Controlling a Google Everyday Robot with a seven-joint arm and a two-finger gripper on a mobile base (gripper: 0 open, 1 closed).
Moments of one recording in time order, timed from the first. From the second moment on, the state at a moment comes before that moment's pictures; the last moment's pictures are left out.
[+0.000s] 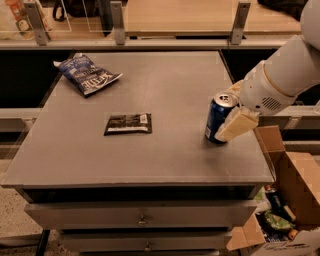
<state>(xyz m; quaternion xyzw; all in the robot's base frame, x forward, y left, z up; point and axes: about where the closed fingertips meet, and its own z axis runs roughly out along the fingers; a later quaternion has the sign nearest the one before) 0.493 -0.156 0.877 -0.60 0.76 0.09 0.22</state>
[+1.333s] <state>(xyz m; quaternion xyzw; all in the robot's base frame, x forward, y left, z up) 0.499 -0.151 0.897 -0.59 0.76 0.13 0.22</state>
